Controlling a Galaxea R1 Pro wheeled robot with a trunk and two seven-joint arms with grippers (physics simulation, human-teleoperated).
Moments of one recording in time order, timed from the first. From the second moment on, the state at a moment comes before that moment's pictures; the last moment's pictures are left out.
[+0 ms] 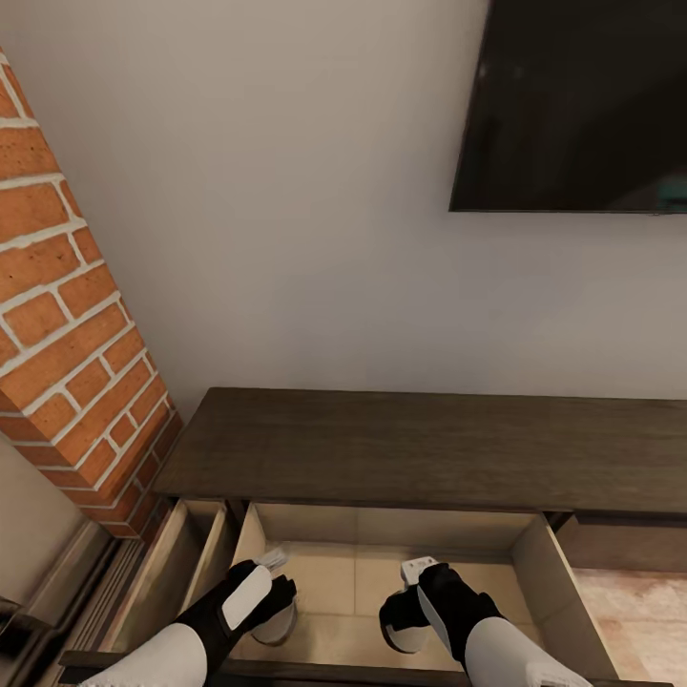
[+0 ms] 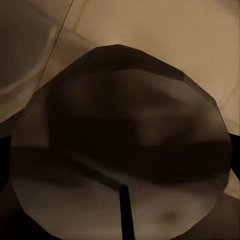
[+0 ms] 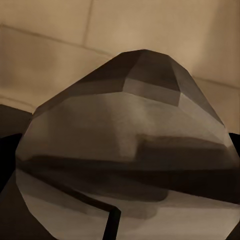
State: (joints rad) left arm -0.62 -0.08 -0.43 -0.40 1.01 0.39 0.50; right arm -0.66 0.17 -0.22 -0.28 0.42 0.52 0.16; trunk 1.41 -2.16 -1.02
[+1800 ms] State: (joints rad) left arm -0.63 -0.08 -0.43 -0.49 1.02 0.37 0.48; right arm -0.68 0.17 -0.22 -0.28 0.24 0.53 0.15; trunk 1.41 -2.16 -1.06
